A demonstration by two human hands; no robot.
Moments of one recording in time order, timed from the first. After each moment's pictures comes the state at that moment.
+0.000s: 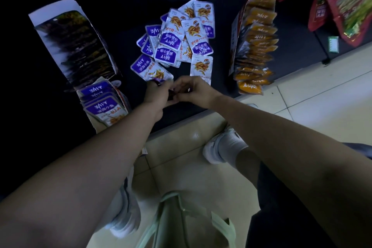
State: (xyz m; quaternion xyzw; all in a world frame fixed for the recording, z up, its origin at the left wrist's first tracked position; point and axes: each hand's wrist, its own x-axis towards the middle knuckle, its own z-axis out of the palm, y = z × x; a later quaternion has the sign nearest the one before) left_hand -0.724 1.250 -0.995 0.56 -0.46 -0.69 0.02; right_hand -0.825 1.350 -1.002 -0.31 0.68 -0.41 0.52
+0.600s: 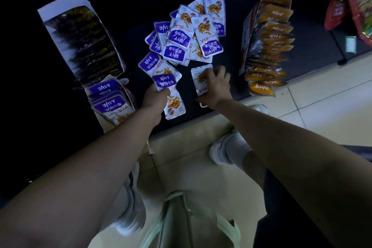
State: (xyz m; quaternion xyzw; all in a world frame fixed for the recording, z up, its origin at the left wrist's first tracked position) left_hand -0.699 1.238 -1.007 0.56 -0.51 -0.65 0.01; right_hand -0.834 1.356 -1.036 -0.34 0.90 -0.12 0.25
